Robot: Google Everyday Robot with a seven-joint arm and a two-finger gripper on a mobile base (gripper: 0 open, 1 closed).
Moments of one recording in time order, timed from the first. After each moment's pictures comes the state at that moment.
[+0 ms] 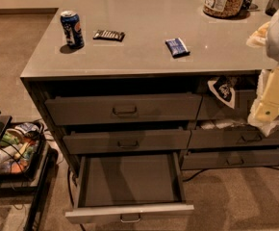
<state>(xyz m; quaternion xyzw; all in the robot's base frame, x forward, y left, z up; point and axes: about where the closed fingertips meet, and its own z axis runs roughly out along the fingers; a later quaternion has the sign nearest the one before) 0.438 -0.217 0.976 -0.60 0.78 -0.03 0.16</state>
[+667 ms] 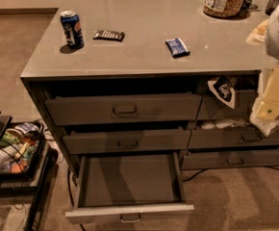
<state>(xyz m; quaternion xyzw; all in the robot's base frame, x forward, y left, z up) 0.440 -0.217 0.979 -0.61 0.77 -0.05 0.15</state>
